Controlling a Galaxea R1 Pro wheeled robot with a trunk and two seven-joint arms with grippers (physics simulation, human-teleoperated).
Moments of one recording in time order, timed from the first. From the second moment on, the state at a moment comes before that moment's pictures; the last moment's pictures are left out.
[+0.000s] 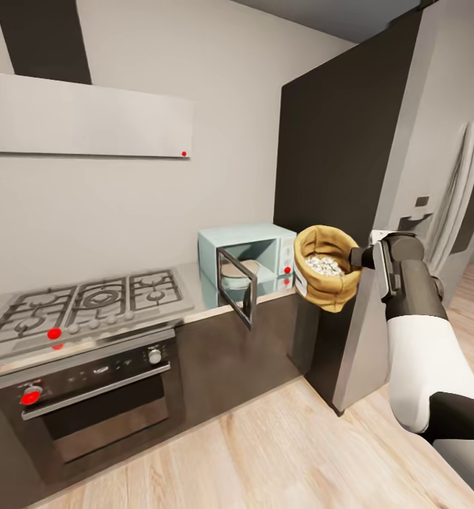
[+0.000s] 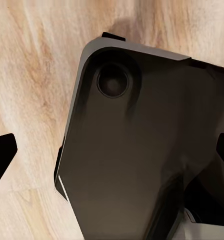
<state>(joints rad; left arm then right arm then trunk) 0.01 0.00 0.07 -0.05 0.20 -0.07 0.01 -1.15 -0.07 -0.20 -1.06 0.16 1.04 -0.06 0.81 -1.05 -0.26</state>
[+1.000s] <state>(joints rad) 0.01 0.00 0.07 -0.05 0.20 -0.08 0.01 -1.09 -0.07 -0.21 -0.97 0.16 1.04 -0.06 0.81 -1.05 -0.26</state>
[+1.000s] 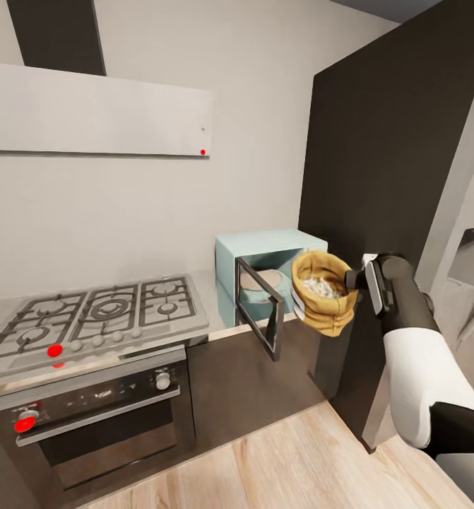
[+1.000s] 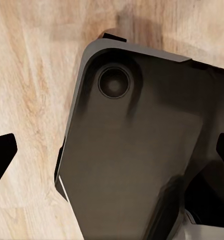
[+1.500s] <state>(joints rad) 0.01 0.00 0.07 -0.05 0.20 -0.08 0.01 -1.07 -0.07 -0.21 -0.97 0.15 1.04 -0.06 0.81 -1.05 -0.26</state>
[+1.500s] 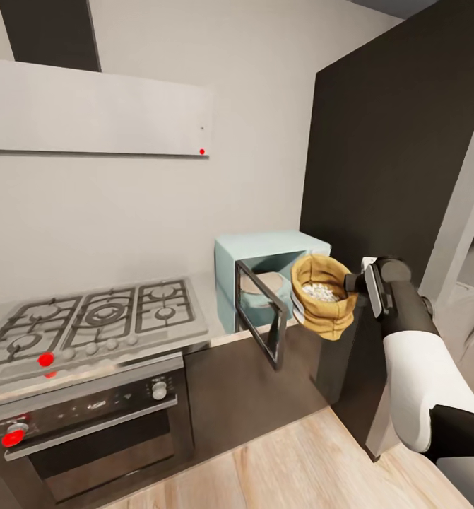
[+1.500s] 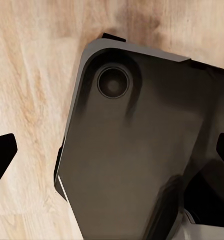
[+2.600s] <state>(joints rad) 0.01 0.00 0.07 -0.05 0.20 -0.07 0.01 -1.07 -0.06 -0.21 -0.96 0.15 1.04 -0.05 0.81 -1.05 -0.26</state>
